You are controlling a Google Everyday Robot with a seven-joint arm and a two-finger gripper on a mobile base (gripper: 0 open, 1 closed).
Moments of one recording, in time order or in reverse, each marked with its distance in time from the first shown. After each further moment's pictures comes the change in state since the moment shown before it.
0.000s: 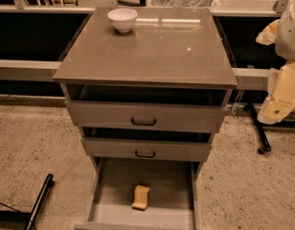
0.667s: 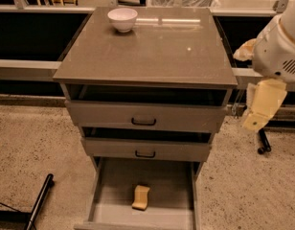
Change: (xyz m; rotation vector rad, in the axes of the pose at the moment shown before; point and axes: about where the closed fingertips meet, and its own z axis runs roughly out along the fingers) arm -0.017 0.011 0.040 -0.073 -0.081 -0.042
